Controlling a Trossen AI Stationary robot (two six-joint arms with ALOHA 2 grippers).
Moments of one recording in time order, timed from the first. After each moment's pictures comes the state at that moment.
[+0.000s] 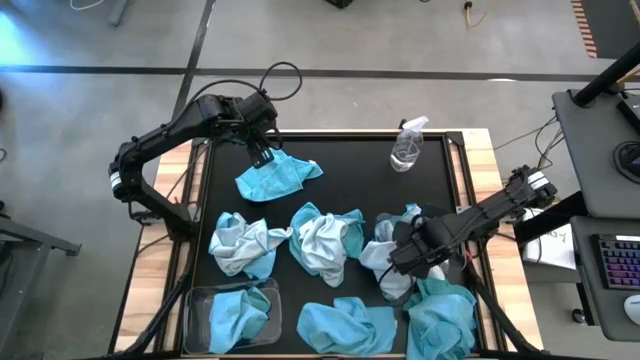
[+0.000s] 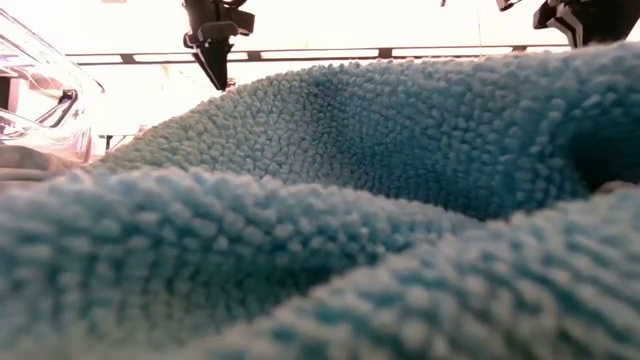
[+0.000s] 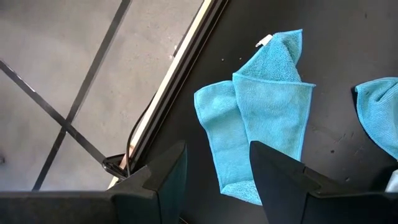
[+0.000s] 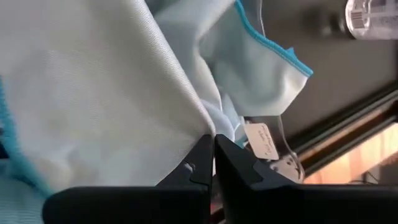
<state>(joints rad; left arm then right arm) 0.47 1.52 1.71 -1.35 -0.35 0.04 0.45 1.55 1.38 -1.57 0.18 0.84</state>
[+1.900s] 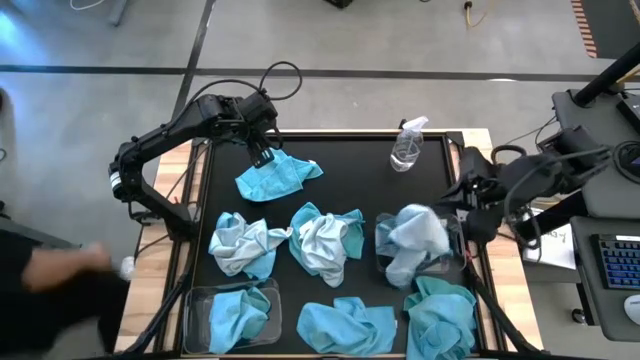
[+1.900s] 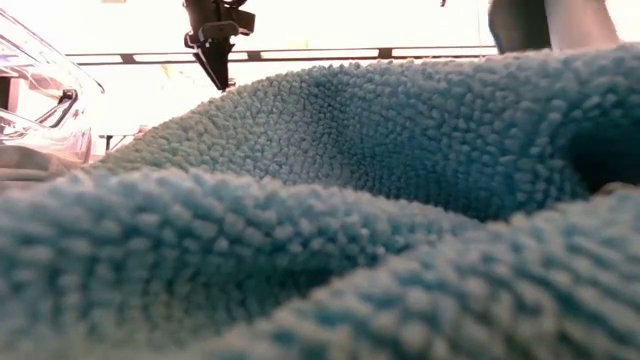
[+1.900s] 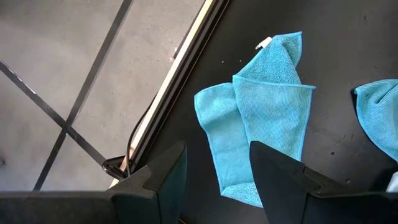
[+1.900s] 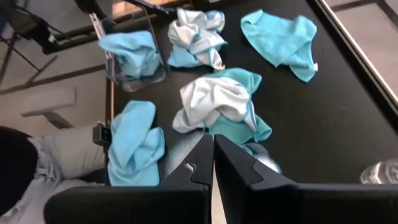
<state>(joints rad) 0.47 1.52 1.71 -1.34 -0.35 0.05 0.45 1.29 2.08 -1.56 0.29 0.57</state>
